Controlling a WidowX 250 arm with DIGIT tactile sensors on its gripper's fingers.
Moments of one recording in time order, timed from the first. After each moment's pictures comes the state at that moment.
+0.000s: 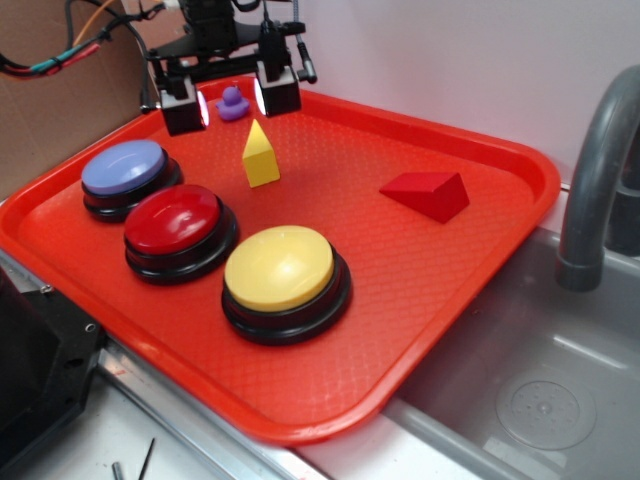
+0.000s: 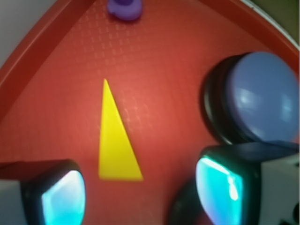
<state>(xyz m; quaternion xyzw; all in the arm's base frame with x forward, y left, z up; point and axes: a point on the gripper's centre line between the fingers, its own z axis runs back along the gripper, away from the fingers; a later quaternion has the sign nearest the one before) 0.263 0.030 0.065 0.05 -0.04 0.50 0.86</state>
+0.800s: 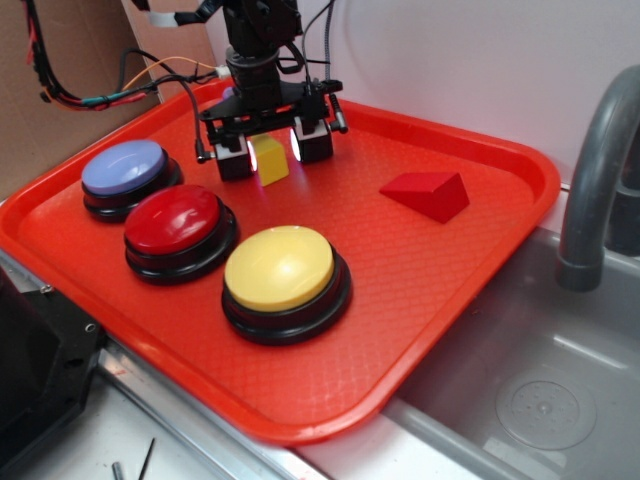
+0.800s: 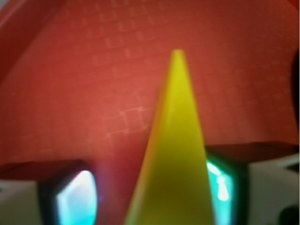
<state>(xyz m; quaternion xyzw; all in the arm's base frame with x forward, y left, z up) 0.283 0.024 0.017 0.05 -0.07 0.49 0.87</state>
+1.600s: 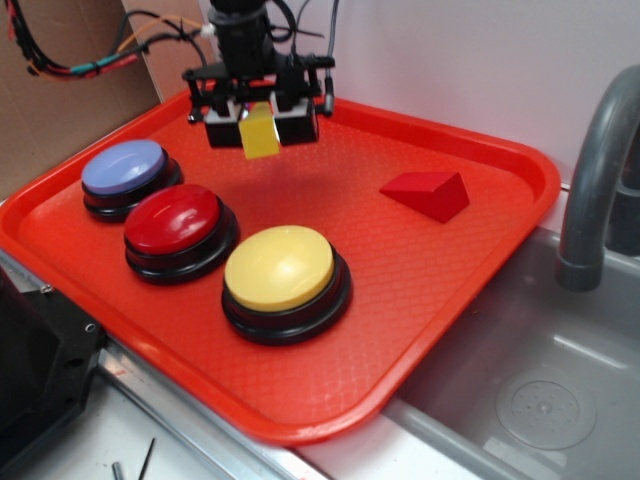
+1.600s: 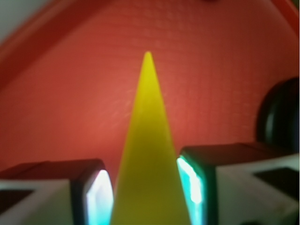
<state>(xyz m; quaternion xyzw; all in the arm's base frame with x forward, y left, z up) 0.270 0.005 0.083 0.00 -0.04 0.31 0.95</state>
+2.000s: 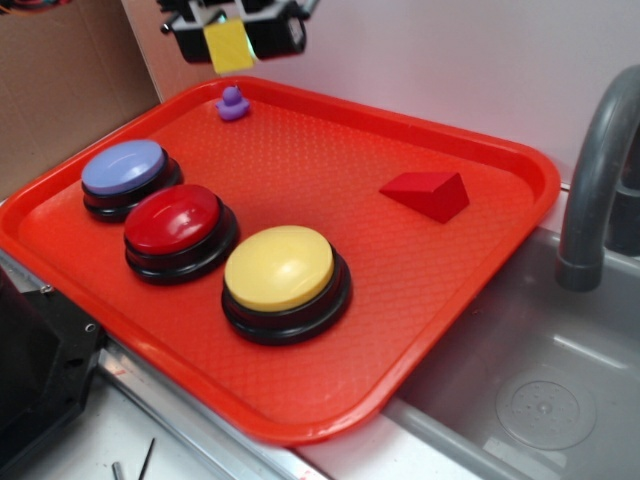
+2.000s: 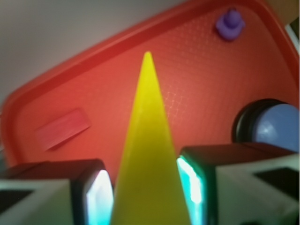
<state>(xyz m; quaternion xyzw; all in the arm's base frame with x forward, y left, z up) 0.250 -0.018 0.167 -0.06 -0.07 0.22 0.97</state>
